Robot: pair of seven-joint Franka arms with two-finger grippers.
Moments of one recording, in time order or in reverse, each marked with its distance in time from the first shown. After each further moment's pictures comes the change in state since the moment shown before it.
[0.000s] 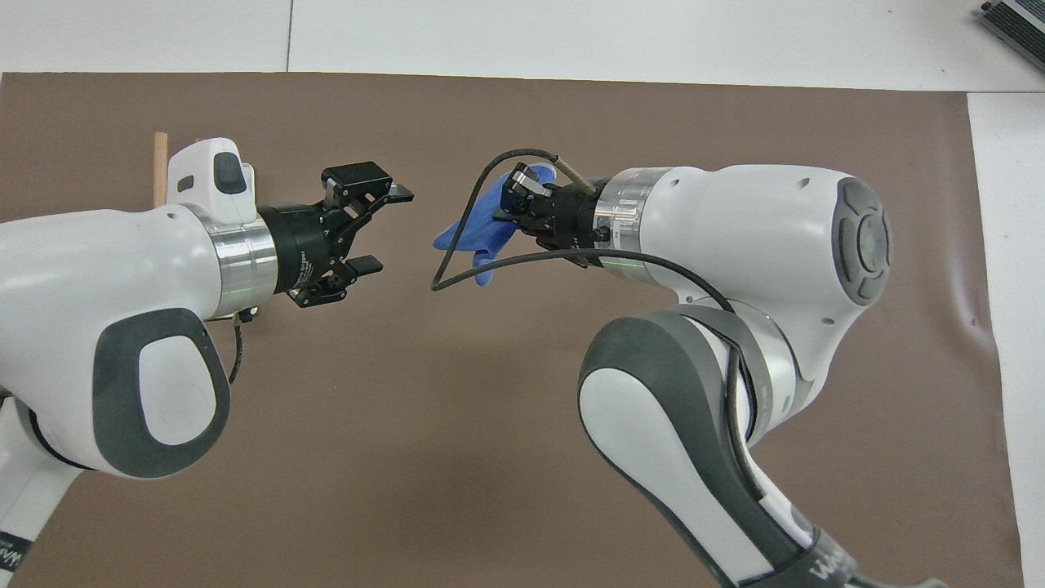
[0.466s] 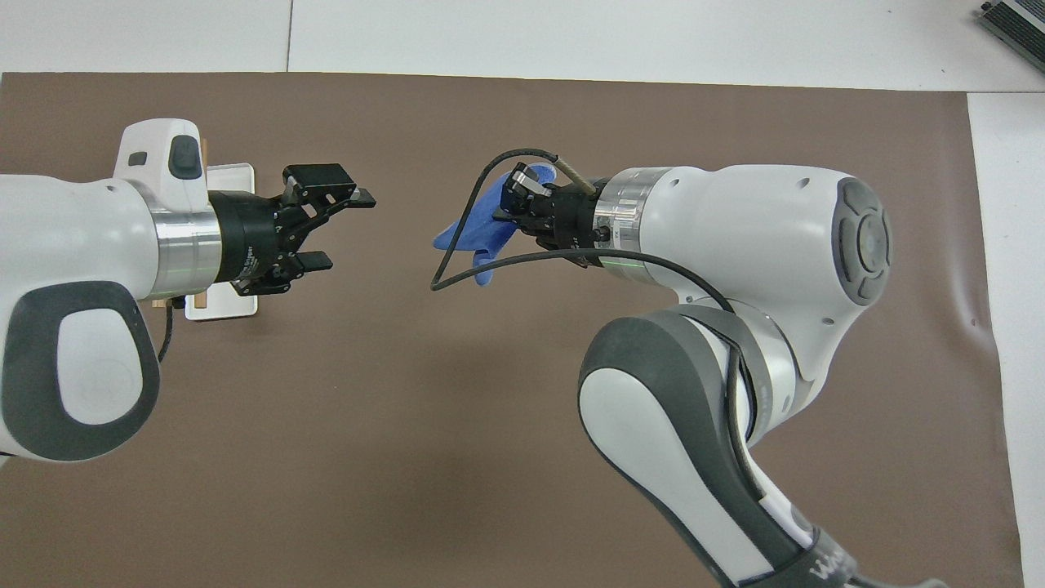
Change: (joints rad) left arm 0.105 -0.020 0.000 0.046 0.058 -0.205 0.227; right arm 0.000 0.000 0.000 0.000 0.000 0.000 0.000
